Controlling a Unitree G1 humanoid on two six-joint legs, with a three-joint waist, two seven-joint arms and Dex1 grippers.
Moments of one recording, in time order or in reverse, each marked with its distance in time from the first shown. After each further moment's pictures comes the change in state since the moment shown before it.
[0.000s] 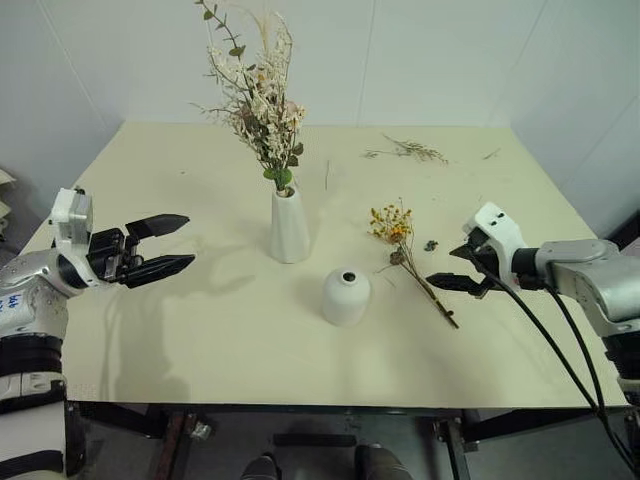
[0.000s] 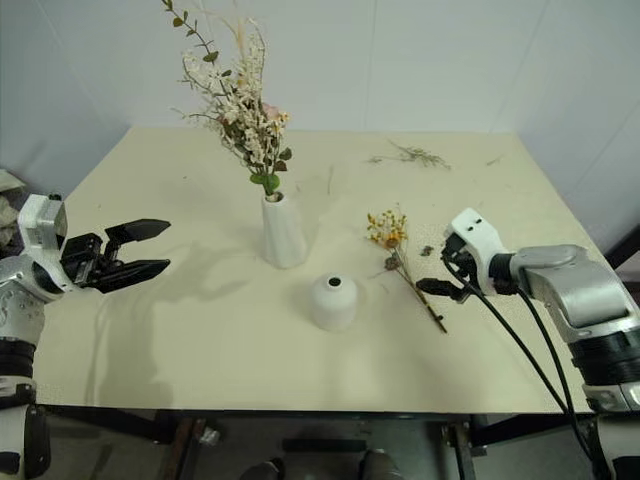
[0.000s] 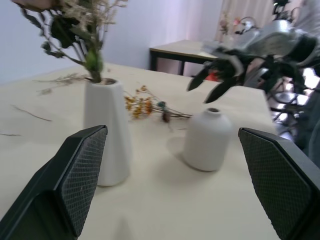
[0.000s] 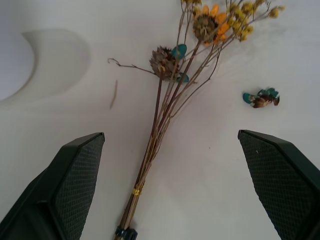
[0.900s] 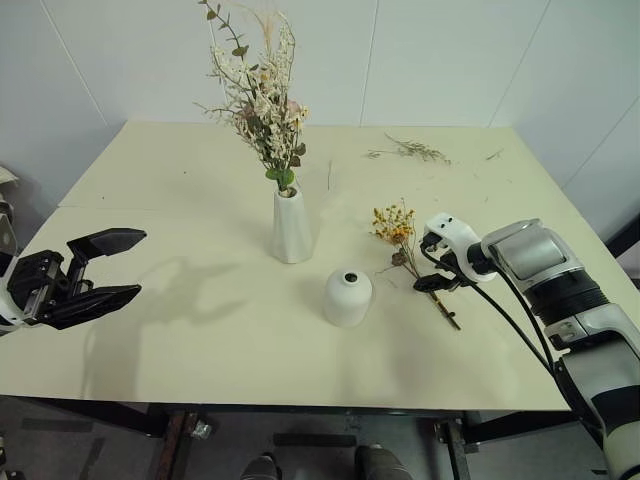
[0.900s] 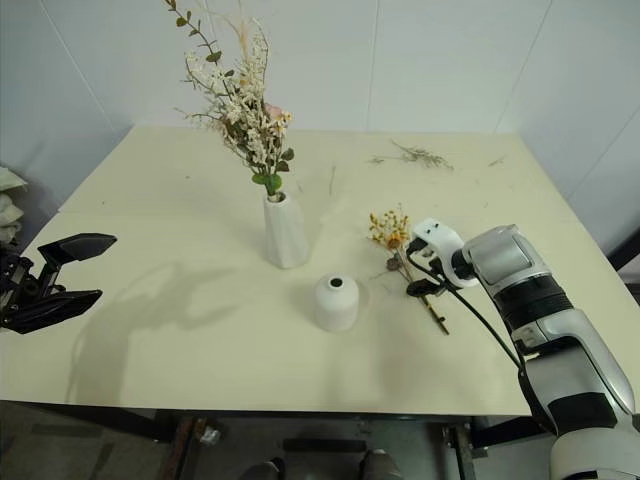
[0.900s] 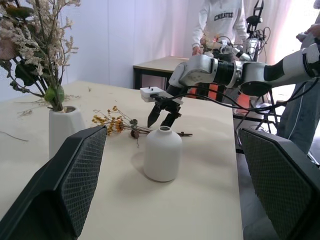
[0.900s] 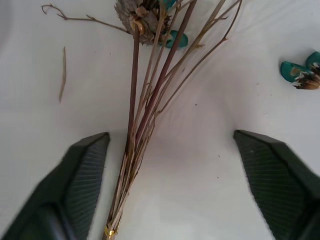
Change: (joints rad) left arm 0.315 0.060 0.272 -0.356 -0.184 0.176 0.002; right arm -0.304 0.196 0.260 0.389 -0.309 0.111 0.122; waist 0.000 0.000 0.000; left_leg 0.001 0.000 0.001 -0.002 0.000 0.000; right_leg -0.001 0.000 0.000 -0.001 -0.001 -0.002
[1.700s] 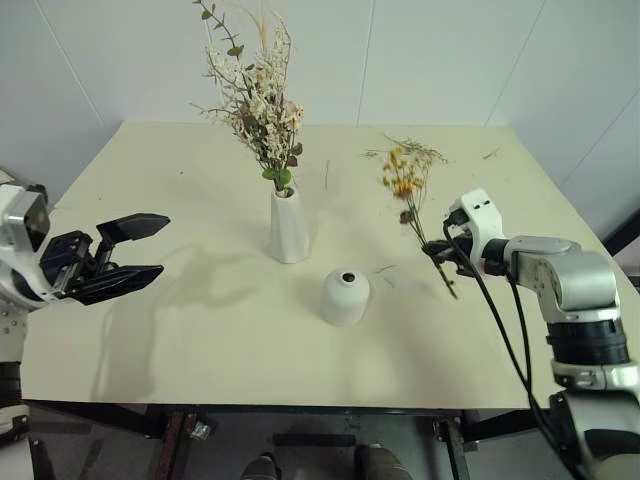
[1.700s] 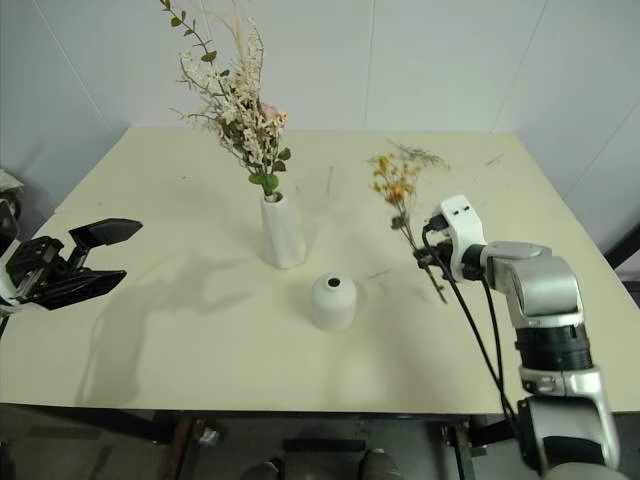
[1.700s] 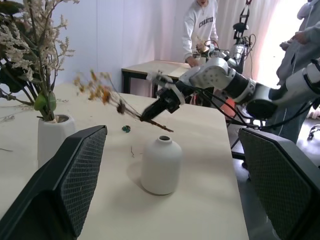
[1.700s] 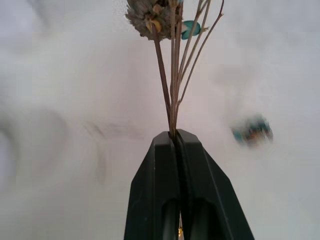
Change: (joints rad) left arm -0.203 -0.023 -0.155 0.116 0.049 0.010 -0.001; right arm 0.298 0.175 -0.569 -0.486 0.186 0.005 -0.278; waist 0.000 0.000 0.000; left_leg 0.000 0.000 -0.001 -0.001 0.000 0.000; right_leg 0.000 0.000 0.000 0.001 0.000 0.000
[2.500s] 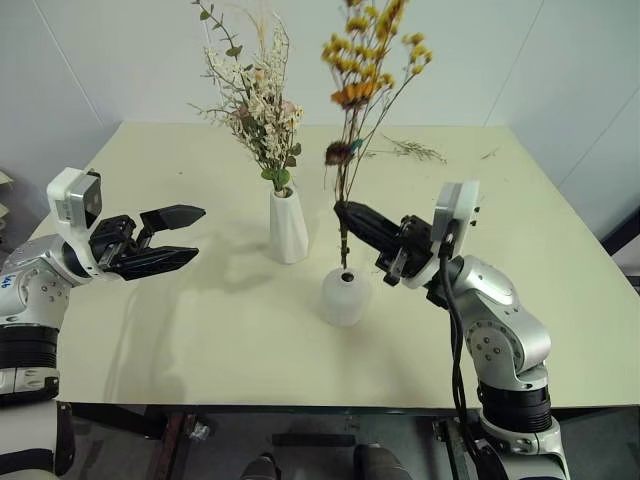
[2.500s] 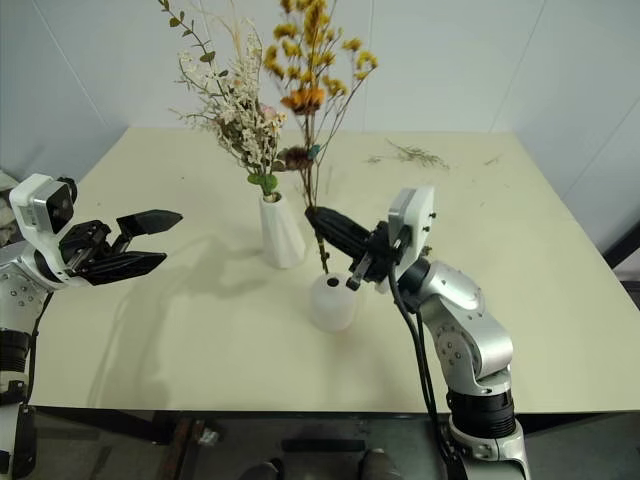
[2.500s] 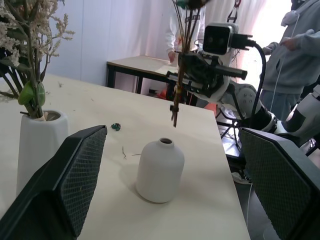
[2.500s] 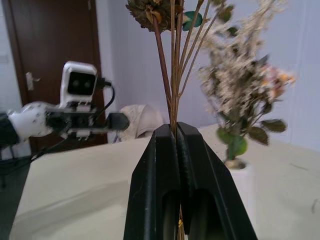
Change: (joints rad) left arm -0.179 -0.004 -0.216 0.166 0.006 -0.039 -0.001; right arm 0.223 0.321 0.107 -0.368 0.319 -0.562 0.054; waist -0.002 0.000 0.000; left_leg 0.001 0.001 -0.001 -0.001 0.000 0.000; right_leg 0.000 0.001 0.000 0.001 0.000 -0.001
